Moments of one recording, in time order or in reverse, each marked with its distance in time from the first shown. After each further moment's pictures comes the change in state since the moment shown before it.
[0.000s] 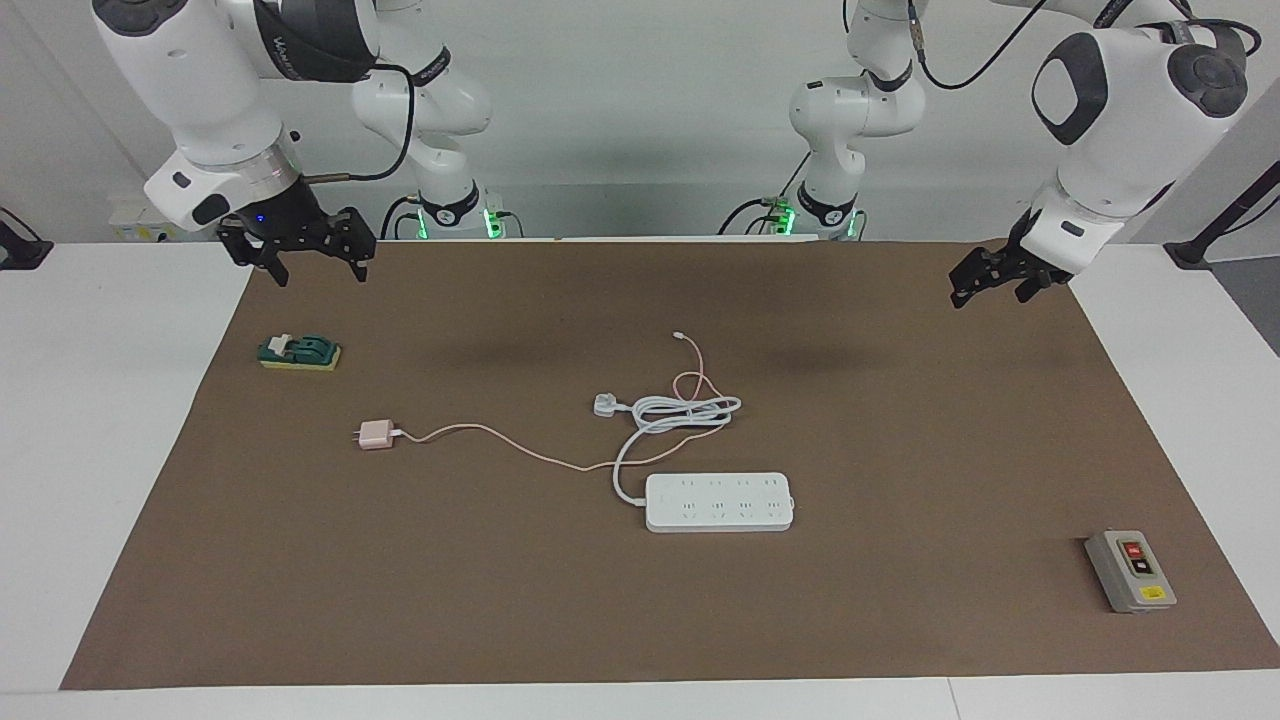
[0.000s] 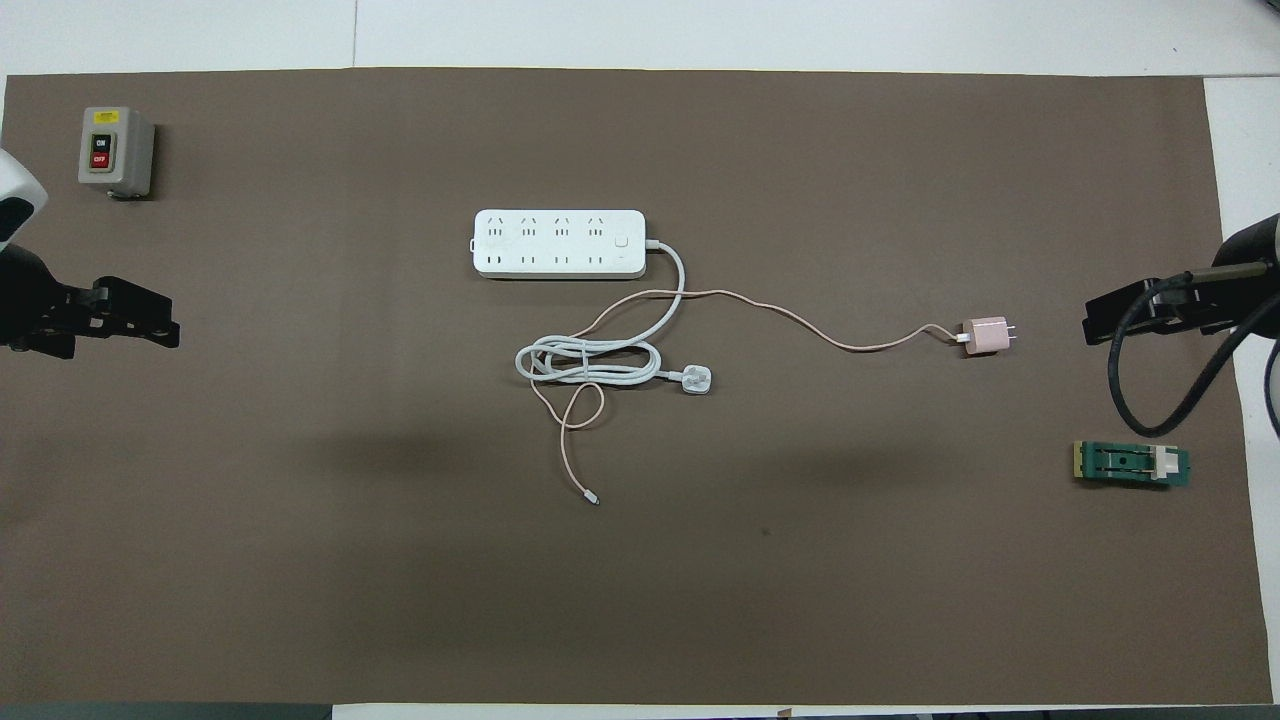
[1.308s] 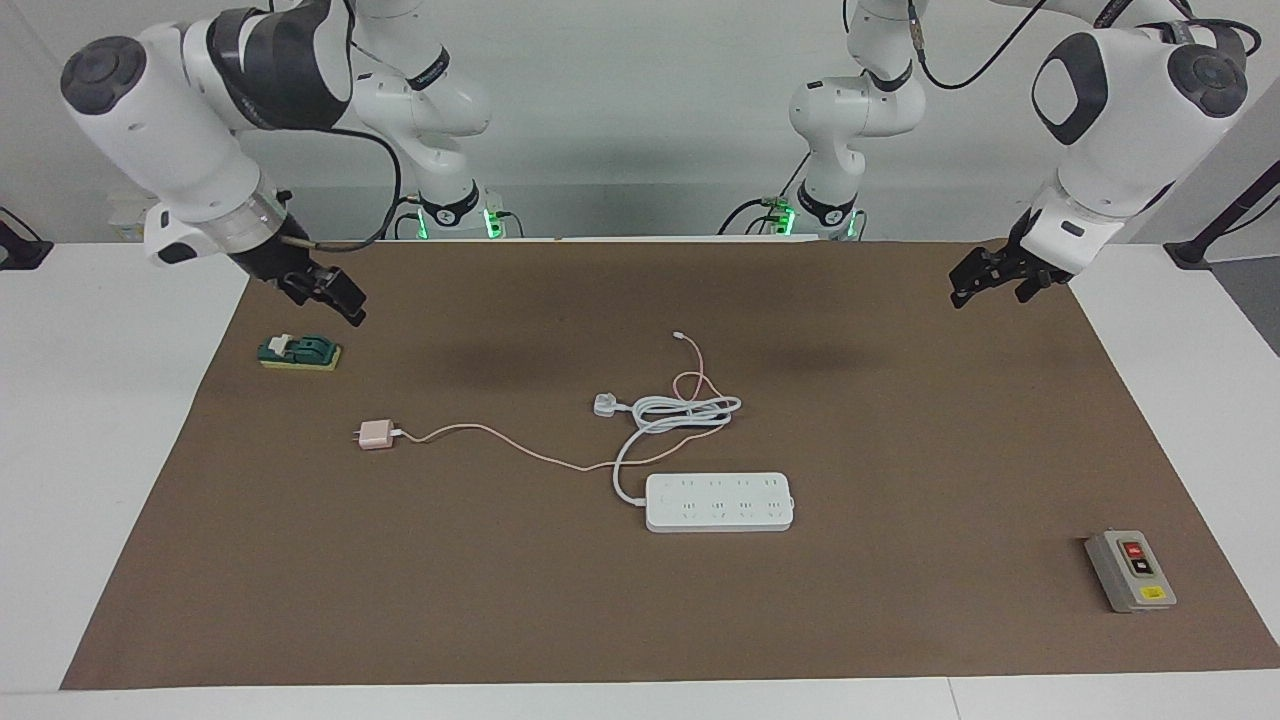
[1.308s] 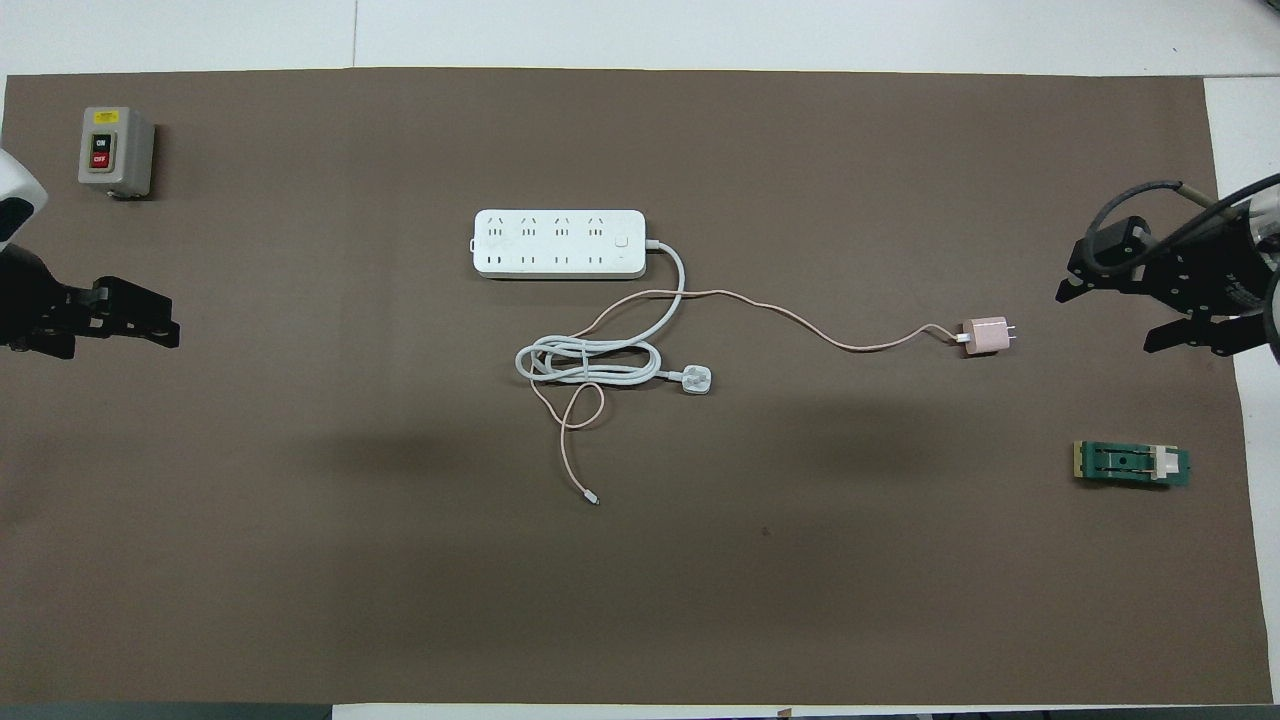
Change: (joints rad) left arm 0.000 0.000 0.000 0.000 0.000 0.000 0.000; right arm -0.094 0.118 -0.004 -0.021 0.169 0.062 0.534
